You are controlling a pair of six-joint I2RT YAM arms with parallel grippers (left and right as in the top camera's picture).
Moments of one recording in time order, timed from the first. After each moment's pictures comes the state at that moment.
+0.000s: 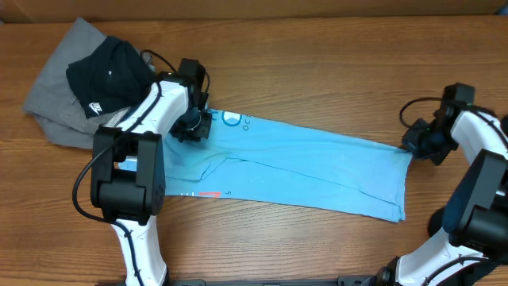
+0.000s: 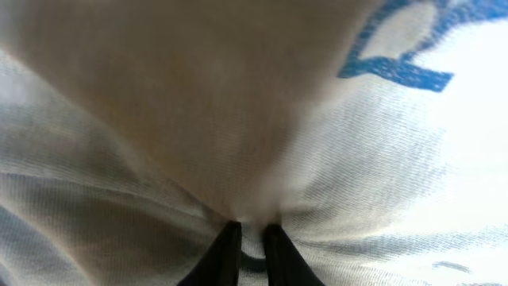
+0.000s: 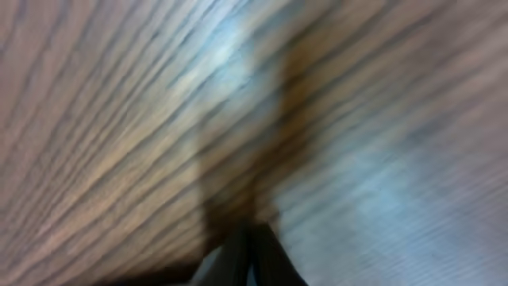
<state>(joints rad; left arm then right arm) -0.16 2.13 1.52 -0.98 -0.03 -0.04 -0.37 1.89 1.24 -0.82 -0.05 0.41</state>
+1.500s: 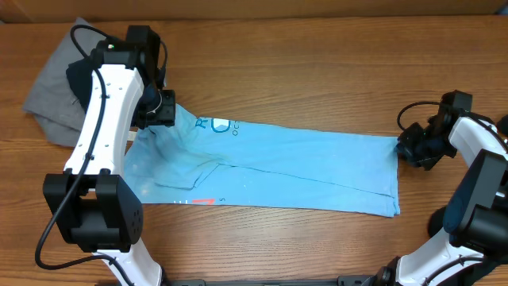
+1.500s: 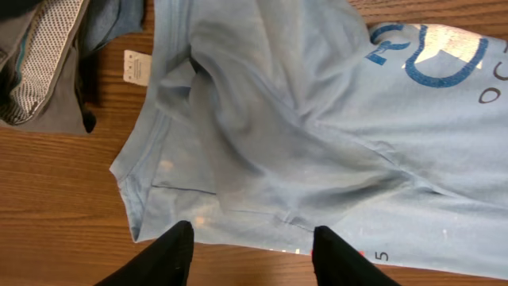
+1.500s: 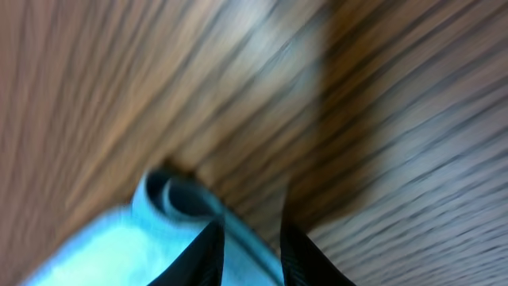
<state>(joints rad) -0.04 1.91 1.78 -1.41 -0.06 -0.11 -0.38 1.89 1.15 -0.73 -0.19 0.49</state>
